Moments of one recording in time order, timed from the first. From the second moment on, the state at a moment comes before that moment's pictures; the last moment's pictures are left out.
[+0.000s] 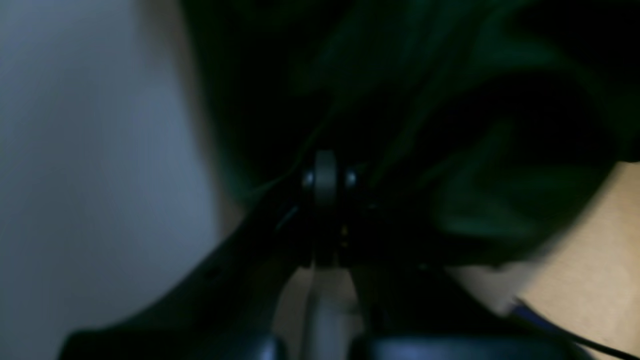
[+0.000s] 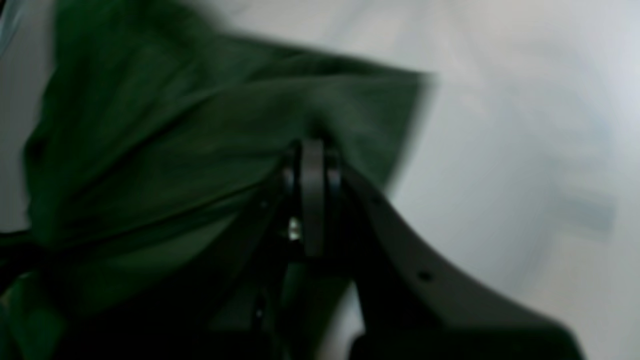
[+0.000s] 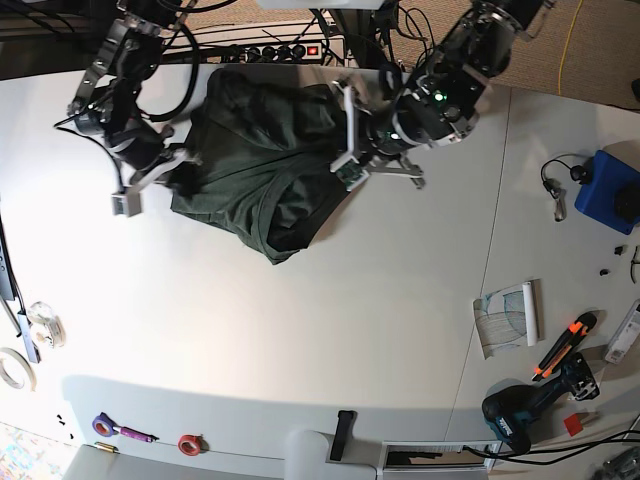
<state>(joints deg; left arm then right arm) 6.5 -14.6 31.0 107.7 -10.3 -15.9 51.4 -8.1 5.7 33.1 97.4 33.6 31.2 -61.3</state>
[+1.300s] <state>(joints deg) 4.6 -7.3 54.0 110.2 -14.9 -9.8 44.7 4.9 9.4 9.0 97.3 37.3 39.8 -72.4</state>
